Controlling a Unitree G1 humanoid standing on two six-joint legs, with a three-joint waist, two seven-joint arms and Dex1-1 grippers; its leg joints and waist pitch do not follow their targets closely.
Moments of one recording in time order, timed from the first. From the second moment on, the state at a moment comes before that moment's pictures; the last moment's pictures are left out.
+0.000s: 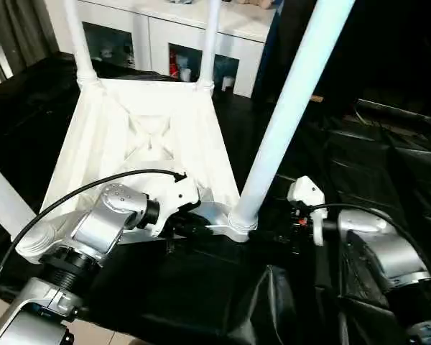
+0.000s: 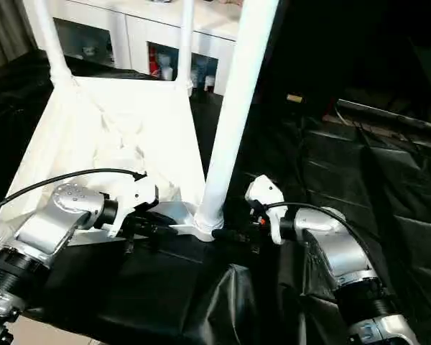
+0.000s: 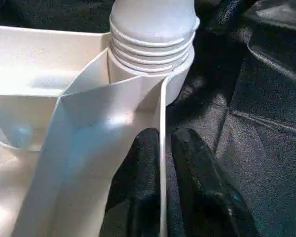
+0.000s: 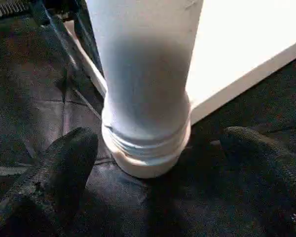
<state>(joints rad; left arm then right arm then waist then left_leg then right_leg) -0.52 0.46 -0.35 0.33 -0.03 0.33 -1.21 -0.36 -0.44 0.20 0.30 0.19 0.22 1.06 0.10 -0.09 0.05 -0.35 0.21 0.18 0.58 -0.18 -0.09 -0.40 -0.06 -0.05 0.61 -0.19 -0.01</state>
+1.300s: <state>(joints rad) -0.54 0.43 -0.34 0.35 0.00 0.38 -1.12 -0.42 -0.28 0.16 0.48 0.20 0.19 0.95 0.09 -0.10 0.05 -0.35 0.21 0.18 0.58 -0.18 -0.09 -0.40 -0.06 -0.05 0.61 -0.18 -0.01</state>
